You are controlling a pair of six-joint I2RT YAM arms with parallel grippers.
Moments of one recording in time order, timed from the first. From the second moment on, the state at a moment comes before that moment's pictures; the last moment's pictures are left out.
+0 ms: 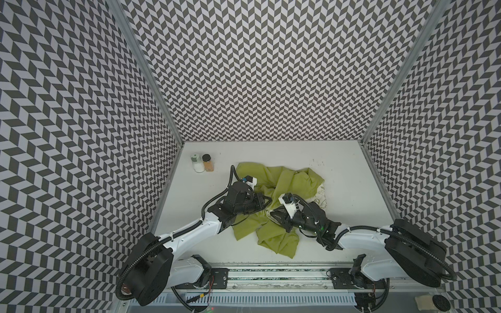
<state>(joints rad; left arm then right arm) -0.64 1.24 0.64 0.09 0.38 -0.94 0.90 1.39 0.43 0.68 -0.19 0.22</state>
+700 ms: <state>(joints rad) -0.65 1.24 0.56 0.25 0.48 -1.07 0.91 1.45 0.40 0.84 -0.23 0.10</state>
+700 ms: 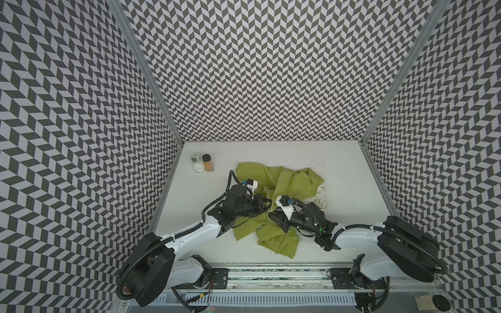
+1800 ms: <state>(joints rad) -0.64 1.25 0.55 0.26 0.50 -1.09 0.92 1.42 0.31 1.00 -0.30 0.04</state>
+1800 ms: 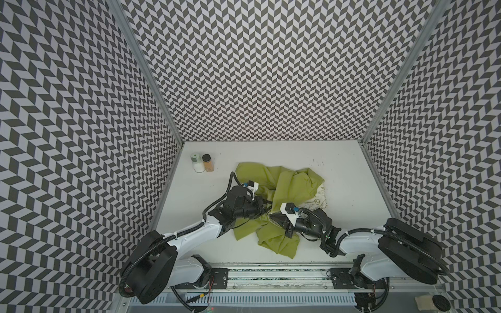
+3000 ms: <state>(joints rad) -0.21 1.12 0.80 -0.11 0.31 -0.89 0.48 0.86 0.30 0.18 -0.13 0.43</state>
